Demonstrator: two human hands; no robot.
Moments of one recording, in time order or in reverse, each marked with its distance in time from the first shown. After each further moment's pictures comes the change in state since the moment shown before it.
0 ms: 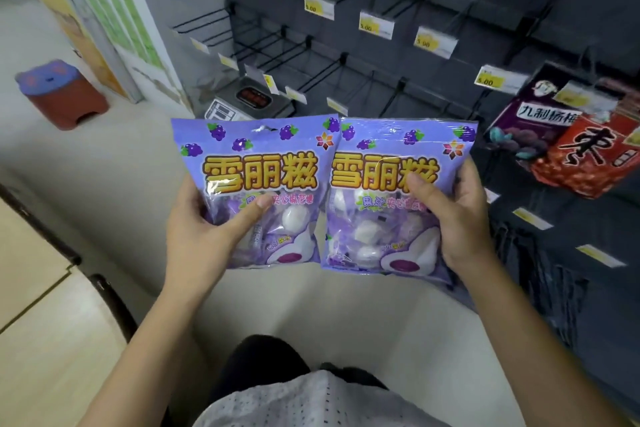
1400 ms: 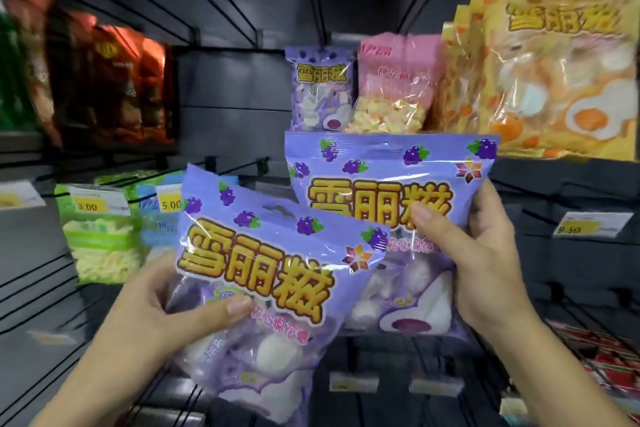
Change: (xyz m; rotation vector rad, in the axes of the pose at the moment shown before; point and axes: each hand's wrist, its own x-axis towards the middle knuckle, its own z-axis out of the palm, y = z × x) left_hand 0.521 0.136 0.101 -0.308 -0.675 0.523; right_hand 0.396 -0.176 0.107 -0.066 0.268 -0.712
